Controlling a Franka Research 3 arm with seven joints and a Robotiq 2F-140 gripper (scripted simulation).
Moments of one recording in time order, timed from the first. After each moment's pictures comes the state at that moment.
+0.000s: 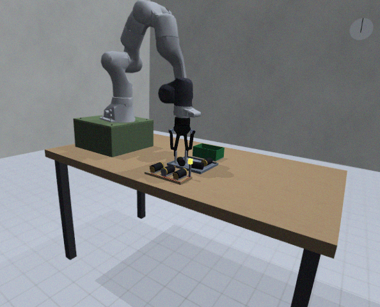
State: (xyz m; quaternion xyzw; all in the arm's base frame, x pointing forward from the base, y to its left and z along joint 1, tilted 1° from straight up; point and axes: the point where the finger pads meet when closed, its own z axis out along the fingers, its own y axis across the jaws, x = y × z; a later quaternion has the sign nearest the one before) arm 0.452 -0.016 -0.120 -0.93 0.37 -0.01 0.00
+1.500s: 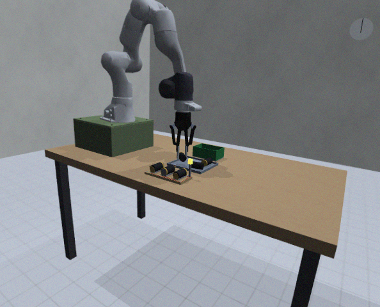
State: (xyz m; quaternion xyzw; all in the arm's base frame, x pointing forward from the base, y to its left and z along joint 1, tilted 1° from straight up) arm 0.459 -0.016 -0.093 -0.93 0.37 -0.01 0.00
